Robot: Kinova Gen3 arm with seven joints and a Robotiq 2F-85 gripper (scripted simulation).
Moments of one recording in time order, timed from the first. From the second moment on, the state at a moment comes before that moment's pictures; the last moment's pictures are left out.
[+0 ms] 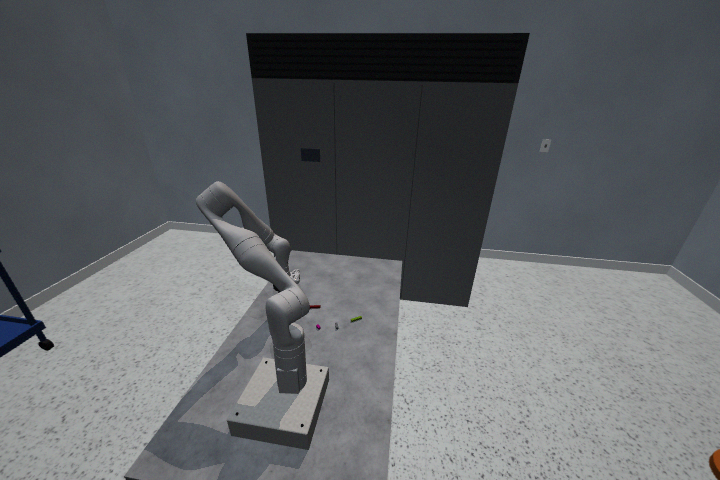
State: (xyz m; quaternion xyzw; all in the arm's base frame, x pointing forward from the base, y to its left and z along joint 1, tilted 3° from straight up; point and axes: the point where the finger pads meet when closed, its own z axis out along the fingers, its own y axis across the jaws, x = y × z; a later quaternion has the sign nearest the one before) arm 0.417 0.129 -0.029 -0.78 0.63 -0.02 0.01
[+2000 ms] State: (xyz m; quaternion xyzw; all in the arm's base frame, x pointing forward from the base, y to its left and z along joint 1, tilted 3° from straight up) arm 0.413 0.122 -0.009 -0.78 0.63 -0.02 0.00
